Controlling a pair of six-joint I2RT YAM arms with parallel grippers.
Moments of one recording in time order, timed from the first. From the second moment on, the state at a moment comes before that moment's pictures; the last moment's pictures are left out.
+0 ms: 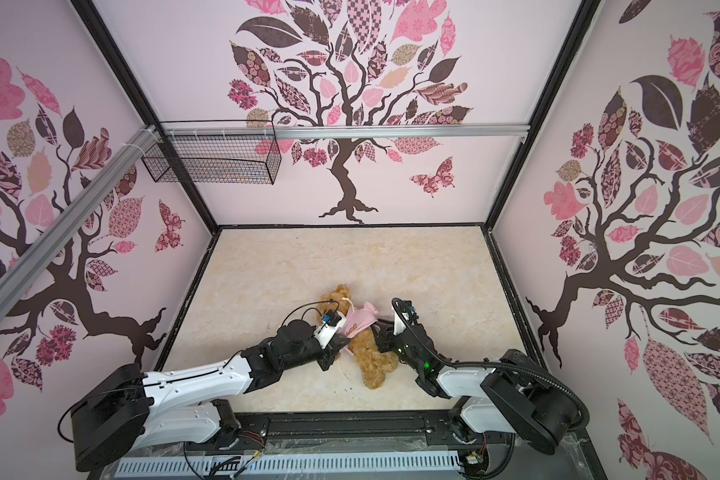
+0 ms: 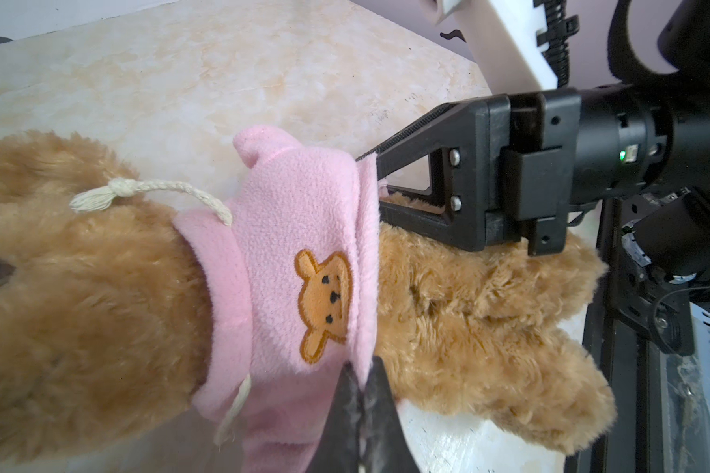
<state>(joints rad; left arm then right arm) -0.95 1.23 0.49 0.24 0.09 -0.12 0.71 1.30 0.17 0.87 0.04 0.62</state>
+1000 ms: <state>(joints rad) -1.10 1.52 0.74 0.10 -0.27 0.05 0.71 1.30 0.20 0.82 -0.03 0.62</state>
